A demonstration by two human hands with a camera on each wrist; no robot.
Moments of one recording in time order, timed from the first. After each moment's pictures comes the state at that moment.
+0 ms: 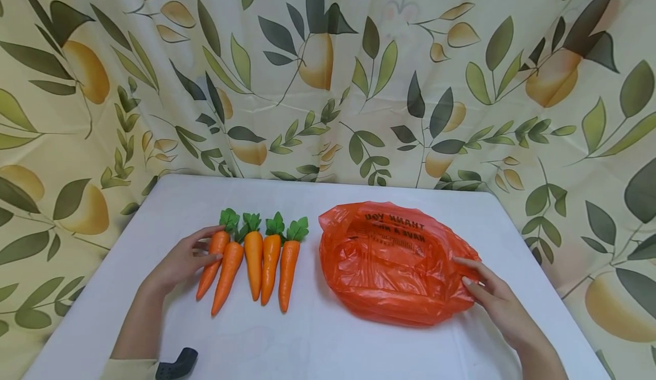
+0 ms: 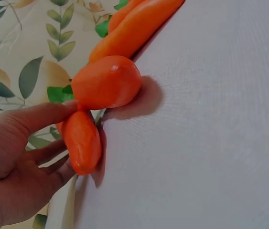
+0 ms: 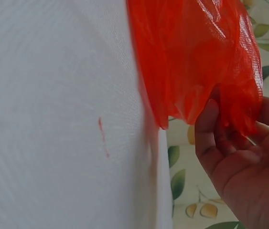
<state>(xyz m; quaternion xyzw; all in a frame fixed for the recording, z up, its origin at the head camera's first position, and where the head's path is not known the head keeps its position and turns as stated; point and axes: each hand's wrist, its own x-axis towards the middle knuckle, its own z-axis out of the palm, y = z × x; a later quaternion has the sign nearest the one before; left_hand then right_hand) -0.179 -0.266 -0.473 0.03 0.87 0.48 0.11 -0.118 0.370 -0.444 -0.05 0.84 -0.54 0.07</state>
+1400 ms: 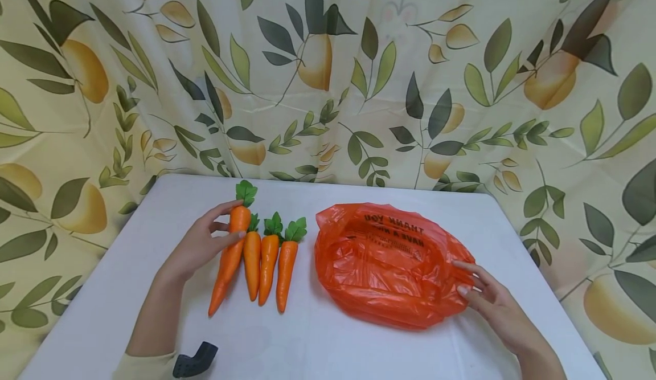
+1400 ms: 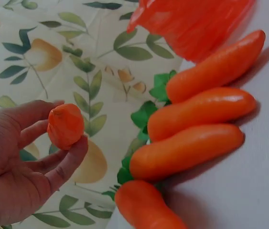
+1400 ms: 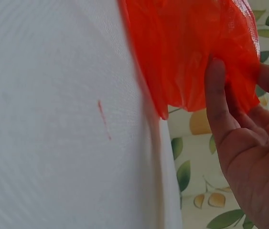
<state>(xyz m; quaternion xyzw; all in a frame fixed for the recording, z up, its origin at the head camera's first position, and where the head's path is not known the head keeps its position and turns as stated) -0.179 -0.208 -0.411 0.06 0.84 0.54 0.05 -0.114 0.375 -0.451 -0.07 0.80 -0.59 0.09</state>
